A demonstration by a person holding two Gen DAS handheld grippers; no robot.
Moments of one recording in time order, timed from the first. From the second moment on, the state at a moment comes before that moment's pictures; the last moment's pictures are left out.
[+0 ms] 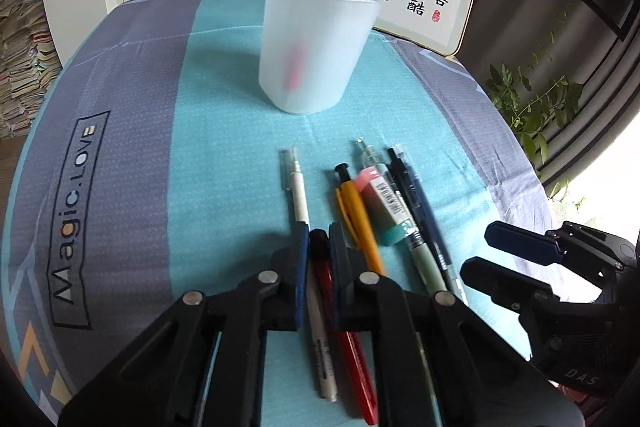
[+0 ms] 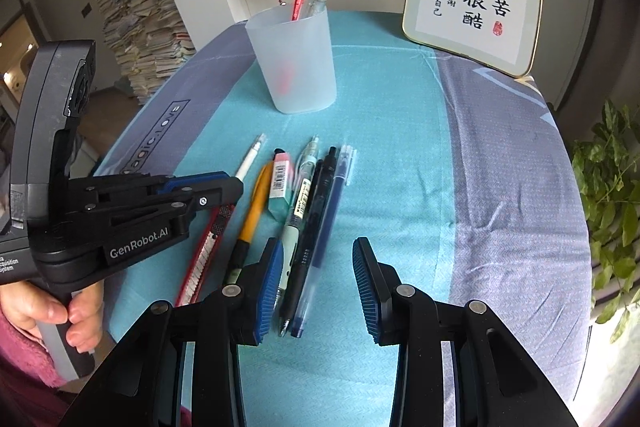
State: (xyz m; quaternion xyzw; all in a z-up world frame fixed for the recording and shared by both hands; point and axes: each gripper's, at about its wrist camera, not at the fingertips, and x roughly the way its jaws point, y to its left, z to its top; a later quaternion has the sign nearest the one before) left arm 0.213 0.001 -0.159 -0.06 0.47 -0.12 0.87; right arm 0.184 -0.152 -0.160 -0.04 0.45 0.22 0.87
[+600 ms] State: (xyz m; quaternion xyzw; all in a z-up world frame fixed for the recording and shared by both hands) left arm 0.212 0.031 -0.160 -0.06 0.48 -0.08 0.87; right arm 0.179 -0.107 -0.165 -0.04 0.47 0.27 0.84
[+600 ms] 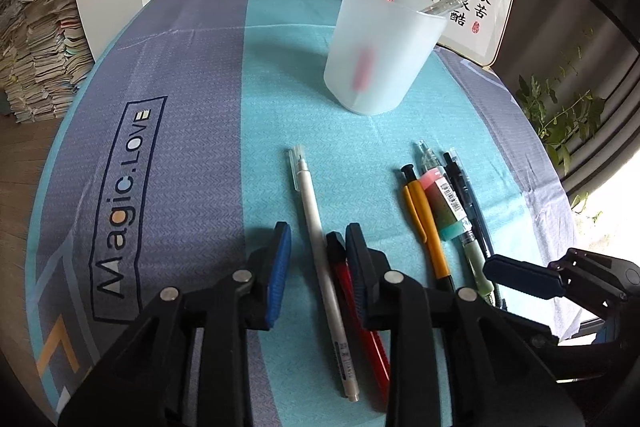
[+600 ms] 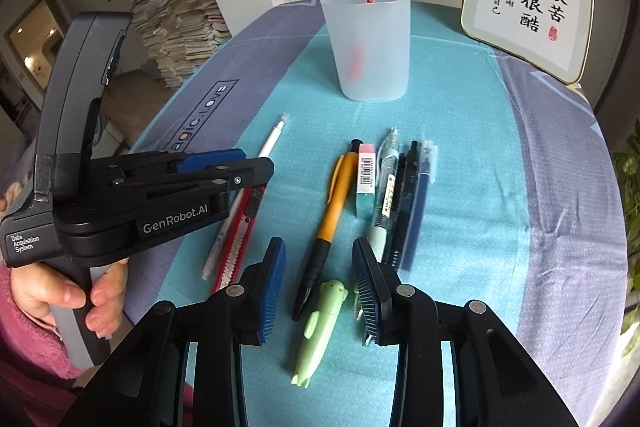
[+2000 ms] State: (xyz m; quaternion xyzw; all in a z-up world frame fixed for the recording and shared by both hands) left arm 0.168 0.043 -0.168 0.00 0.50 -0.09 0.86; right arm 0.214 -0.058 -0.179 -0.09 0.50 0.27 0.82
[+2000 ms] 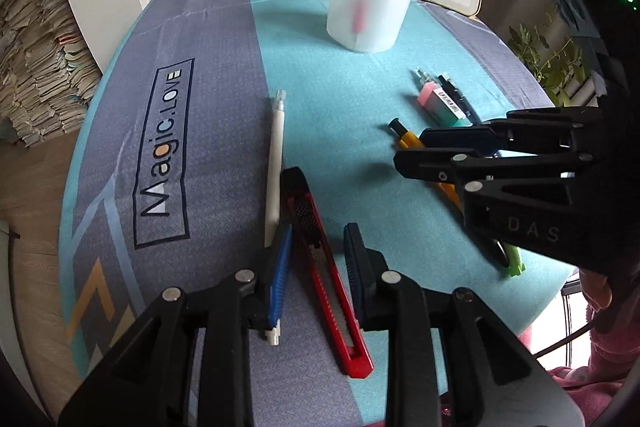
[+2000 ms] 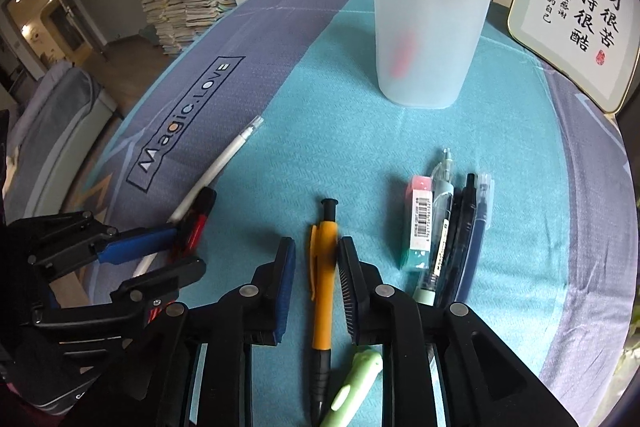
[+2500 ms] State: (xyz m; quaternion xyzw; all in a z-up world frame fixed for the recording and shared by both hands) left arm 0.179 0.039 -0.147 0.00 0.47 -0.10 0.88; right arm 0.210 -0.076 -0.146 -0.05 0.47 0.27 0.84
